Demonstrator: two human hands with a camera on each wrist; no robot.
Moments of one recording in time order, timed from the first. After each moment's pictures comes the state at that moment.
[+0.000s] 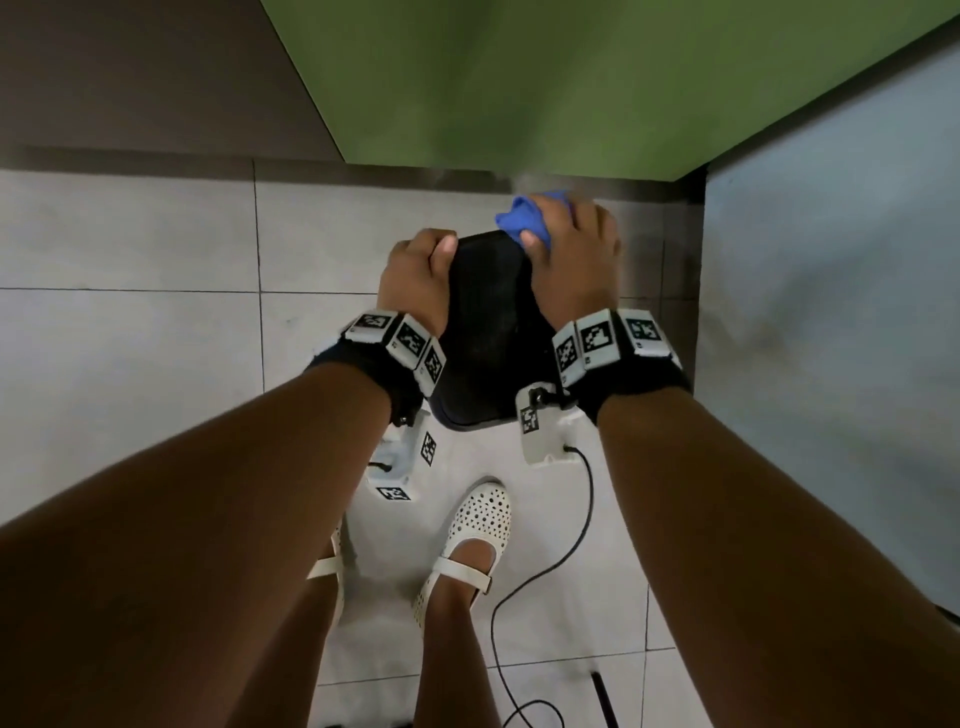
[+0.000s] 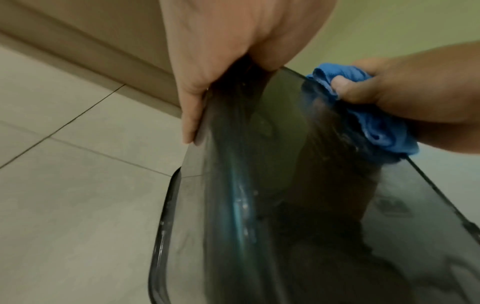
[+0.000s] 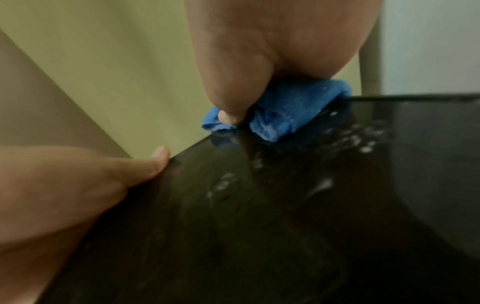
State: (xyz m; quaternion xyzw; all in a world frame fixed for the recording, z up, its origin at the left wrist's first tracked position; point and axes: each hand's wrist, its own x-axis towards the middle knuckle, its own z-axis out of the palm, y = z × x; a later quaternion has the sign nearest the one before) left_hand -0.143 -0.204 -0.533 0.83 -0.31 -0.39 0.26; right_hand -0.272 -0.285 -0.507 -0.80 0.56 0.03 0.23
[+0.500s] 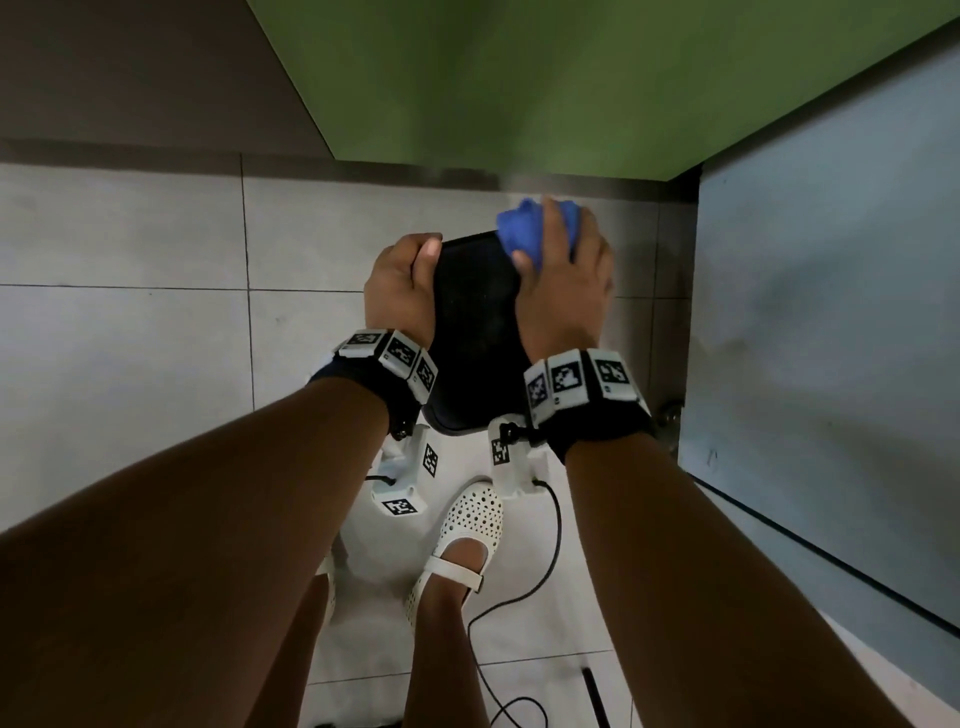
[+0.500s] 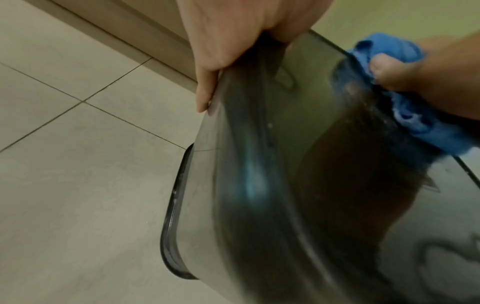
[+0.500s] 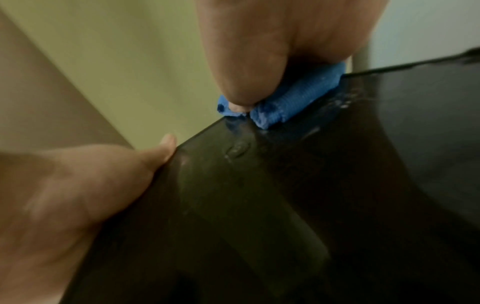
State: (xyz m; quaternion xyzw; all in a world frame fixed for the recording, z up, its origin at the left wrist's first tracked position) left_hand -0.153 -0.194 -0.535 0.83 -0.24 -0.35 0.36; right_hand -0.271 -0.257 -0.505 -0.75 0.62 0.03 0.23
